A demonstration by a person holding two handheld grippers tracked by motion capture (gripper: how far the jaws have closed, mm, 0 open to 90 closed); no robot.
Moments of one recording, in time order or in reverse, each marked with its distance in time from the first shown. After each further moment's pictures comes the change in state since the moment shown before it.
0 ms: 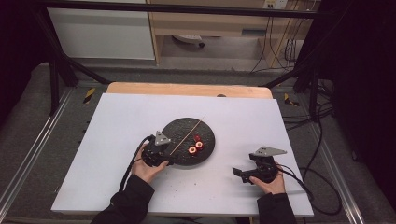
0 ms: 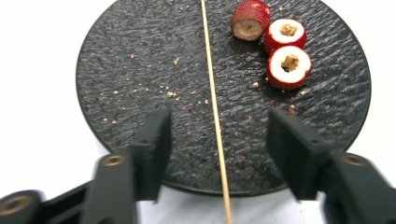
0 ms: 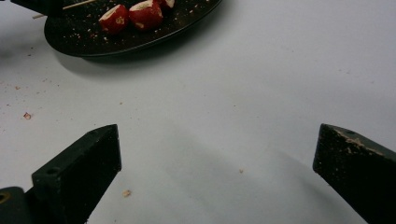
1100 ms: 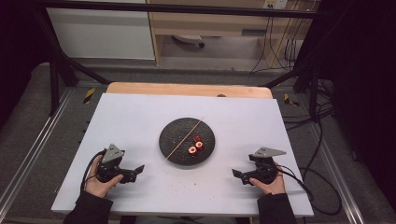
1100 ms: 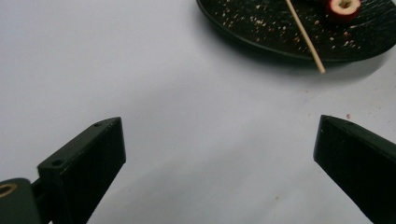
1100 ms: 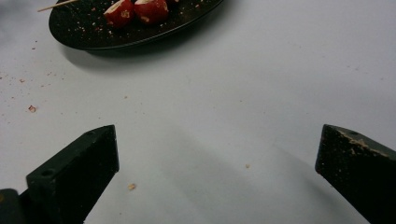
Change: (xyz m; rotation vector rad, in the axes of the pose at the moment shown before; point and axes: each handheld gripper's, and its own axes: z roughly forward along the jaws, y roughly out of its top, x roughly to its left) left arm 0.063 -0.094 -0.075 -0.101 0.035 -0.085; right arm 0.002 -0.002 0.000 0.012 0.011 -0.009
